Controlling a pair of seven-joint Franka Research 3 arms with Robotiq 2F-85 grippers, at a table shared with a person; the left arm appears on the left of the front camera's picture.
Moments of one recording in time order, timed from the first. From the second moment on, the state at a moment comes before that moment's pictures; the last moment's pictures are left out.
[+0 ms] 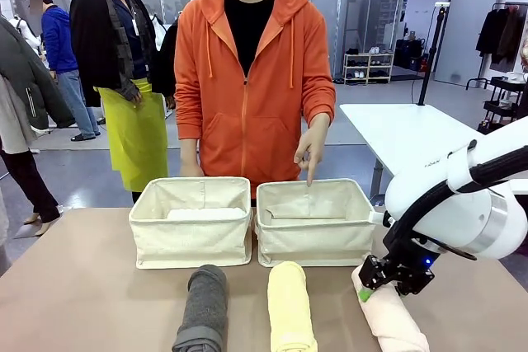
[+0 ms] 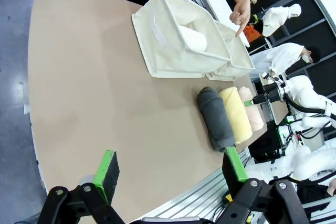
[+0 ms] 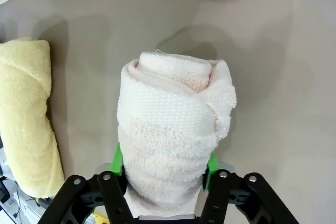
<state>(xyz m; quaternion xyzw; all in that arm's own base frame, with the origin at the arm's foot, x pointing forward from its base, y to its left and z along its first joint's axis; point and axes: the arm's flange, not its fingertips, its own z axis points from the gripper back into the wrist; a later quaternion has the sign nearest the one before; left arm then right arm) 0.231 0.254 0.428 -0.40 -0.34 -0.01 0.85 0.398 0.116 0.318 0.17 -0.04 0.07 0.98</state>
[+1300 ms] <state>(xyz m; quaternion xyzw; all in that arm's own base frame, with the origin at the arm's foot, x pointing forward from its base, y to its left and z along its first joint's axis) 0.231 0.255 0.428 -0.40 -0.34 -0.01 0.85 0.361 0.136 0.406 0.09 -0.06 0.21 0.97</state>
